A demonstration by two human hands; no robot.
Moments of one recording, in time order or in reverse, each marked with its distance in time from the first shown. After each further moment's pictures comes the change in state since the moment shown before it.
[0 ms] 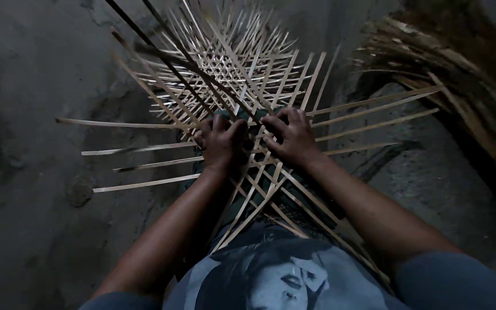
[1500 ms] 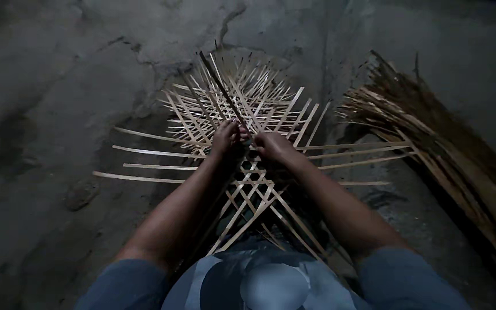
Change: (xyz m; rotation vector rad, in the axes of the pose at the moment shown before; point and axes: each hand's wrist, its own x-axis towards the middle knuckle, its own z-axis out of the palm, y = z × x) left_hand 0.068 -0.008 -0.012 -1.596 -0.176 -0.576; right_hand 0.078 -0.044 -0.032 0.054 -0.414 0.091
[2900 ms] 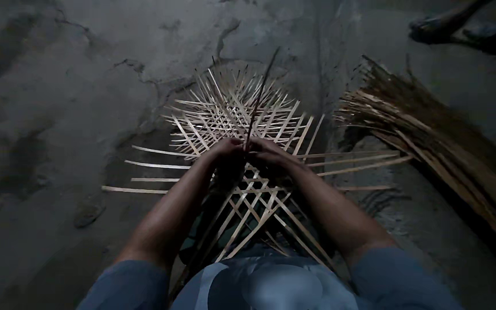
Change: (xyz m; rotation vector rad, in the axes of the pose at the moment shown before) left_hand 0.030 0.029 -0.022 0.989 -0.373 -0.238; right_hand 0.023 0.012 0.015 0.554 -0.084 -0.129
